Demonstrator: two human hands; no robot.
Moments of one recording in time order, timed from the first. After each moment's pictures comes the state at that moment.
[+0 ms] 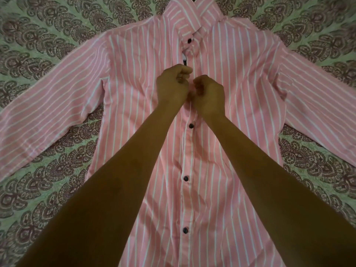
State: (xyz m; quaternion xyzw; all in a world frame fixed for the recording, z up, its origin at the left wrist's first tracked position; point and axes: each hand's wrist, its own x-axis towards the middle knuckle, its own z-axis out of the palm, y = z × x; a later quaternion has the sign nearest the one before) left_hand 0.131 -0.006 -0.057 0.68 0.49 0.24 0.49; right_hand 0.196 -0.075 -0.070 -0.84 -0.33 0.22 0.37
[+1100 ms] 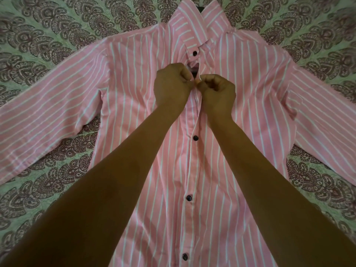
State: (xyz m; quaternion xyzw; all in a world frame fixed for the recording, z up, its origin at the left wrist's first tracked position) left_hand 0.144 0.026 -0.052 0.74 0.51 0.20 0.39; right_hand 0.209 -0.043 -0.069 -0.76 -0.15 0.25 0.58
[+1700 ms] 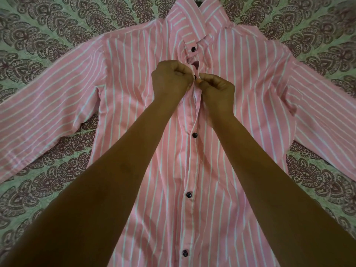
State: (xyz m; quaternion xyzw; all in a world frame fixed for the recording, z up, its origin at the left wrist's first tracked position) left_hand 0.143 0.029 -0.050 0.62 0.53 0.21 0.53; right_hand 0.212 -0.046 -0.077 -0.69 -0.07 0.34 0.64
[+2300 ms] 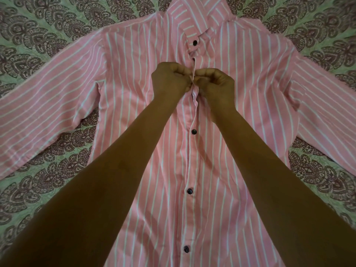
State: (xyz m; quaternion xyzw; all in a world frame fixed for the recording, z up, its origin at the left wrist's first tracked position) left_hand 0.137 0.023 -0.055 0.60 0.53 0.21 0.56; right_hand 0.212 -0.050 -0.073 -0.67 -0.12 0.37 0.64
